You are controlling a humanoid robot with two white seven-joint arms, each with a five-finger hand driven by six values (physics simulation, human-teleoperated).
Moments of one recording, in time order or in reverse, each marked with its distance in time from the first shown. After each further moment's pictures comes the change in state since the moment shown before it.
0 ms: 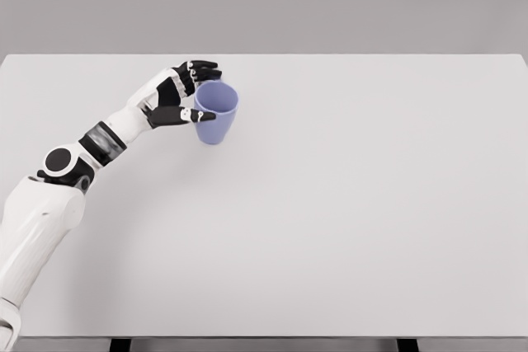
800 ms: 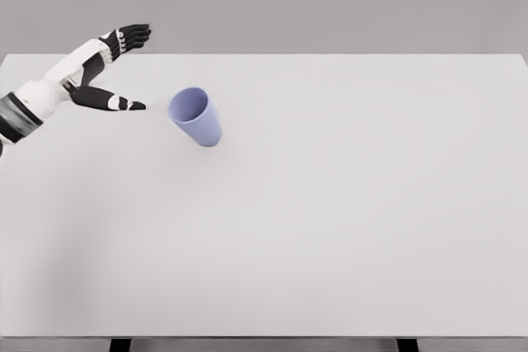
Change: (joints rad) left arm -0.038 0.266 0.042 -0.054 -0.203 -0.216 0.000; right arm 0.000 0.000 0.000 0.000 0.000 0.000 0.000
